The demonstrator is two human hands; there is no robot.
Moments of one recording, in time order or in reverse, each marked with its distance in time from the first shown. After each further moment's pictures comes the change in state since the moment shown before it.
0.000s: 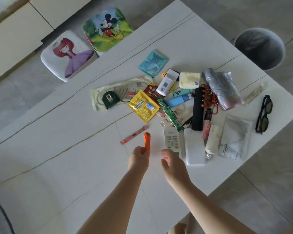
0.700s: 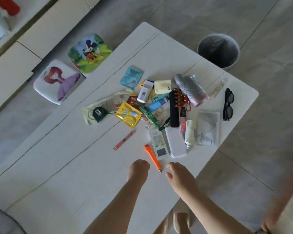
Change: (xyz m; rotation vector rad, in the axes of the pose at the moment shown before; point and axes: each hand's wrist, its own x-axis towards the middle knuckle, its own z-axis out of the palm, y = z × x) left_hand -0.068 0.001 0.007 0.205 -0.121 0.051; right_hand -0.066 0.034 -0.045 -0.293 -0.027 0.020
